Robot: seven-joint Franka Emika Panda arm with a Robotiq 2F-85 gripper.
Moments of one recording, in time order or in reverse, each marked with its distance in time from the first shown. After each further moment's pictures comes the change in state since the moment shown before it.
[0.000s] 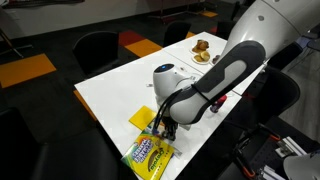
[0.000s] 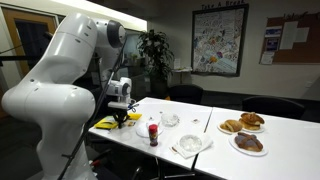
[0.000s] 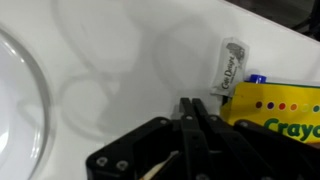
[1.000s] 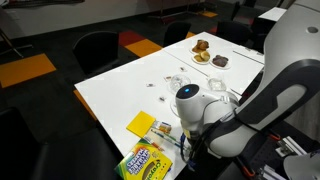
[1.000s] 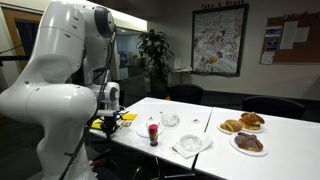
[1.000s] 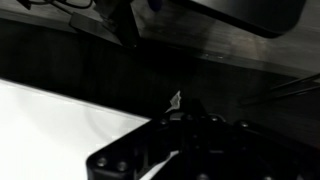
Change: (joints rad) arm 0.100 -0.169 -0.028 -0.352 -0.026 0.079 0.213
